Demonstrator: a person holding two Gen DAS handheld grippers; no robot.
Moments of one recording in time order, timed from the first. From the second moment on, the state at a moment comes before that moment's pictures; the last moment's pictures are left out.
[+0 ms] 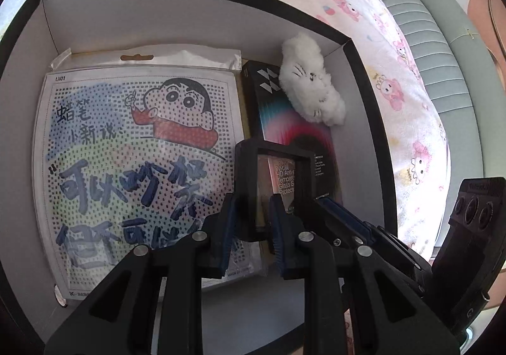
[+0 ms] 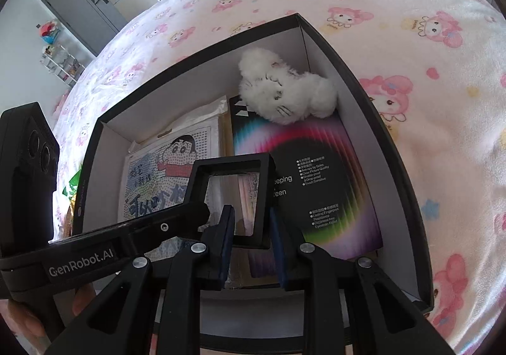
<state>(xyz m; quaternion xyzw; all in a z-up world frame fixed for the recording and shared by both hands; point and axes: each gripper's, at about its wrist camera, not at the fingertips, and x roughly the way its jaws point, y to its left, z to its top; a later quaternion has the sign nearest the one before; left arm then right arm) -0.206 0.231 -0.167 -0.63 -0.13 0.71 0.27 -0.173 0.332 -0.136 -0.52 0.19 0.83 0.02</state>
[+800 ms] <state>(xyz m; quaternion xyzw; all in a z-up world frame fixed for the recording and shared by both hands) -0.166 0.253 -0.157 -0.64 -0.06 0.71 0.29 -0.152 0.354 -0.118 -0.48 0.22 0.85 0.06</state>
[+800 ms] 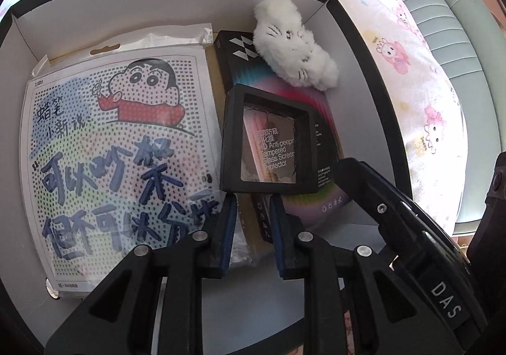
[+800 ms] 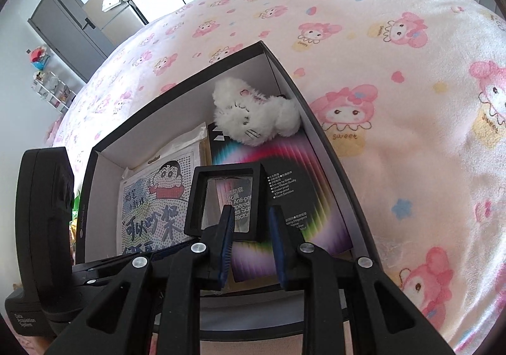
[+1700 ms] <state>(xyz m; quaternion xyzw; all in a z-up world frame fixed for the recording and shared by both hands) -0.155 0.198 -0.137 -0.64 -0.22 0.67 0.29 -0.153 0.353 -0.120 -0.49 0.20 0.85 0.08</state>
